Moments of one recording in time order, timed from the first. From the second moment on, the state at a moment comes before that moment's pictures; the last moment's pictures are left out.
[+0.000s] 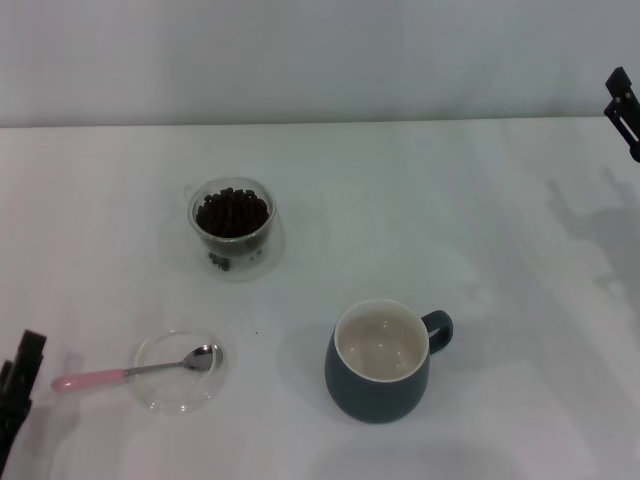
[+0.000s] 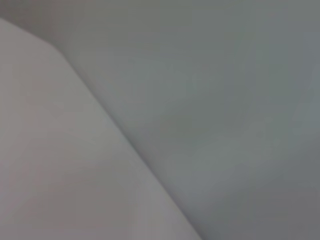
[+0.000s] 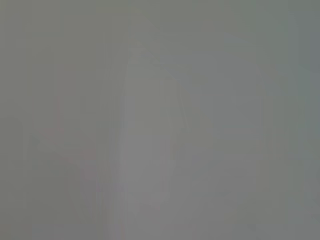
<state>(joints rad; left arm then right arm) -0.23 -2.11 0.49 -0.38 -2.12 -1.49 2.28 0.46 2.01 0.01 0.05 -1.46 -1.45 0.25</state>
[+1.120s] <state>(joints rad) -0.24 -2.11 0.48 -0.39 -1.95 -1.43 2.32 0.49 2.01 0.00 0.04 -1.46 -1.45 0.25</state>
